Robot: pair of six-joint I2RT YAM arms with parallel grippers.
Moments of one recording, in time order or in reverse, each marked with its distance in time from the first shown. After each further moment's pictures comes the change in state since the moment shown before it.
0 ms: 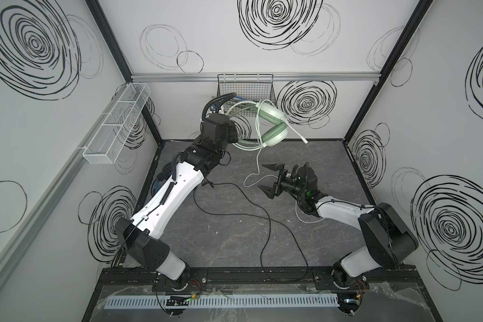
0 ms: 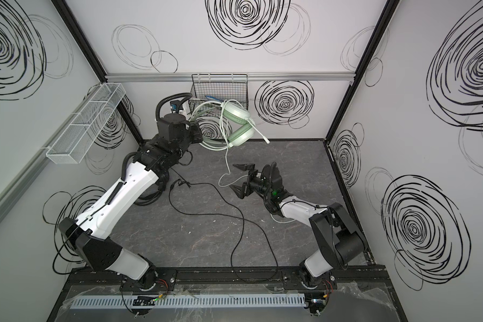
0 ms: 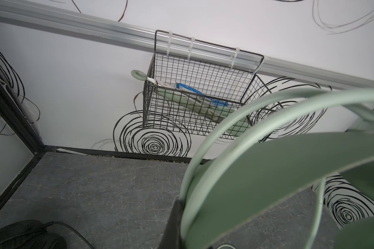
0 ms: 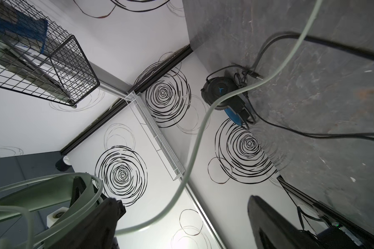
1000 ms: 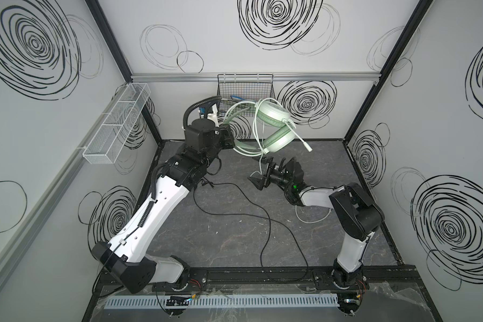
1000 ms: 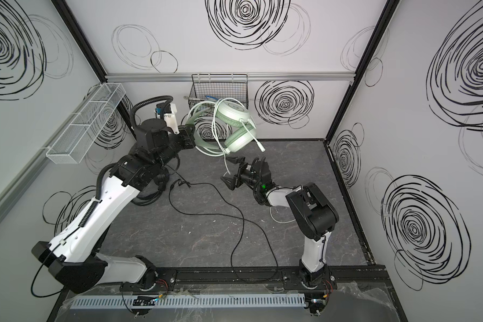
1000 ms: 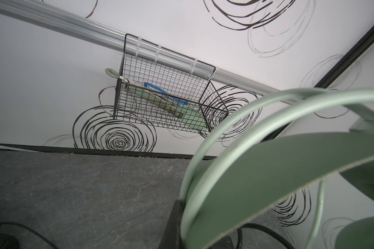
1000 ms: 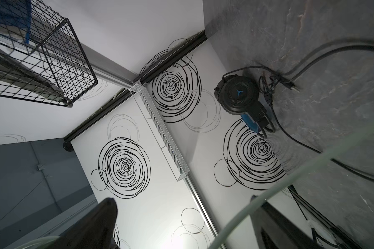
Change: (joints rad) left arm -0.005 -0.190 -0.080 -0.028 0.219 -0.110; right arm 0.004 0.298 0.175 0.219 -0.047 0.014
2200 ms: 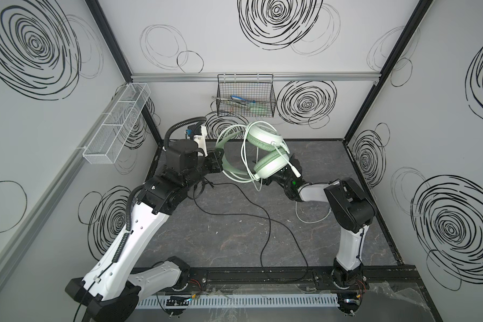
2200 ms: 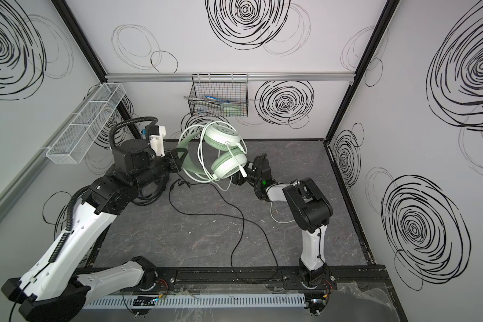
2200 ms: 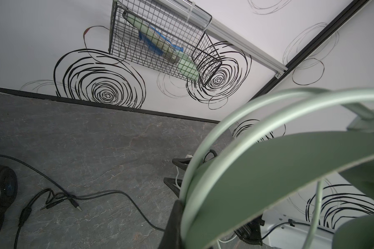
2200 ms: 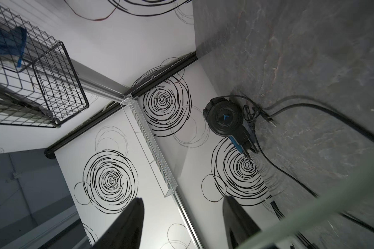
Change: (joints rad) left arm 0.050 -0.243 -0.183 -0.192 0.190 -0.086; right arm -0.071 0.084 0.055 -0.071 -0.028 -0.132
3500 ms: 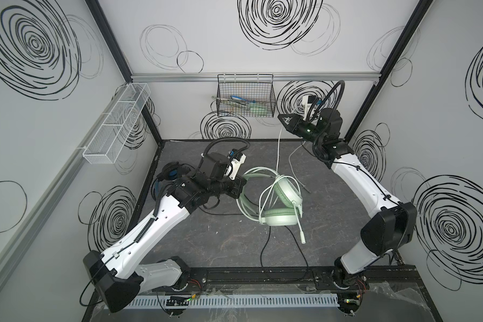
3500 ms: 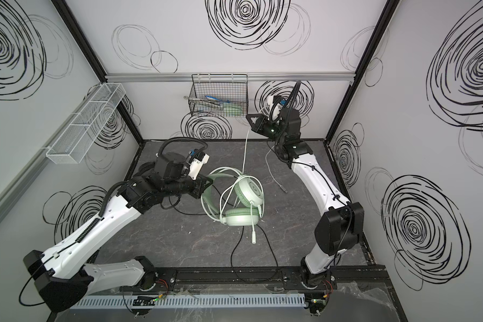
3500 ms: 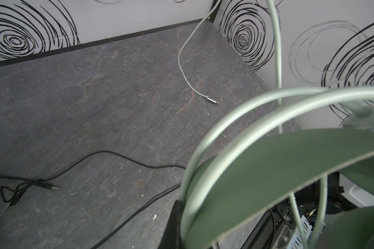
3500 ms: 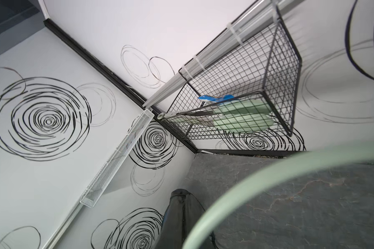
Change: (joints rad) left arm -0.186 0.104 -0.136 -0.102 0.127 0.309; right arm -0.147 -0.327 0.618 -0.836 0.146 -1.270
